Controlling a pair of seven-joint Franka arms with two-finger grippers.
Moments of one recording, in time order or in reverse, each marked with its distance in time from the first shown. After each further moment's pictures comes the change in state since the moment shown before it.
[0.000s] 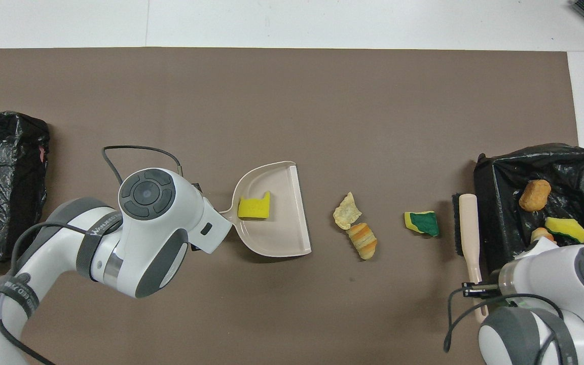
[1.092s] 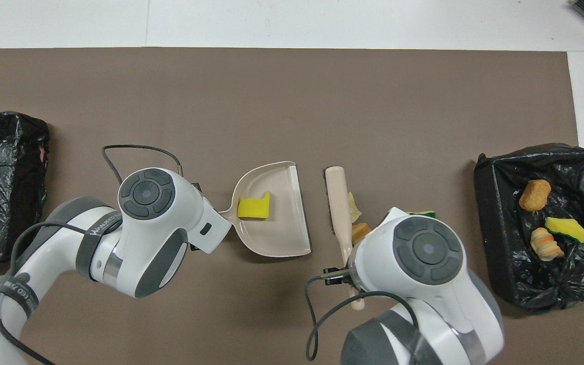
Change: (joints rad) left arm 0.000 0.000 0.001 0.000 0.002 0.000 0.008; right arm 0.524 0.233 0.004 0.457 0.148 -0.135 0.377
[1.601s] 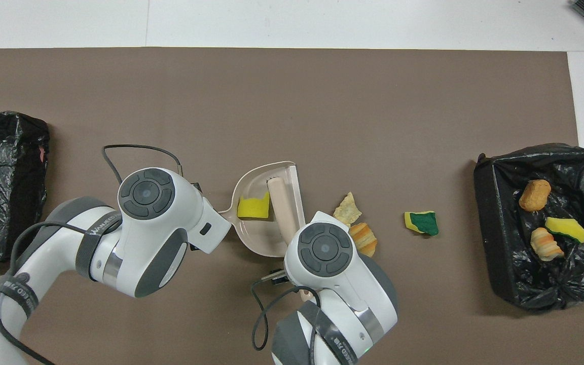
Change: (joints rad) left arm 0.000 0.000 0.000 0.000 0.001 0.000 0.006; right arm 0.157 0.261 0.020 0.080 0.000 0.222 -0.002
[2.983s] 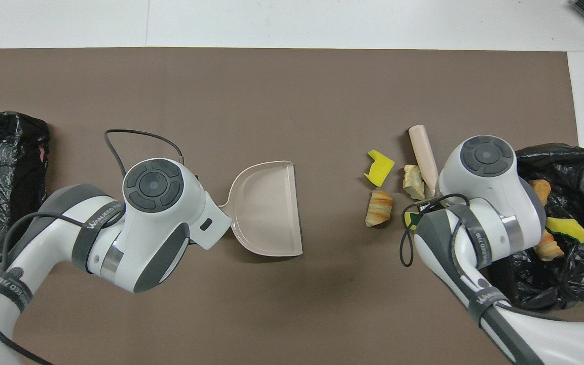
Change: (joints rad) left arm 0.000 0.006 -0.008 0.073 0.077 -0.082 0.009; right arm -0.506 0.068 -0.007 -0.007 -0.382 -0.055 -0.263
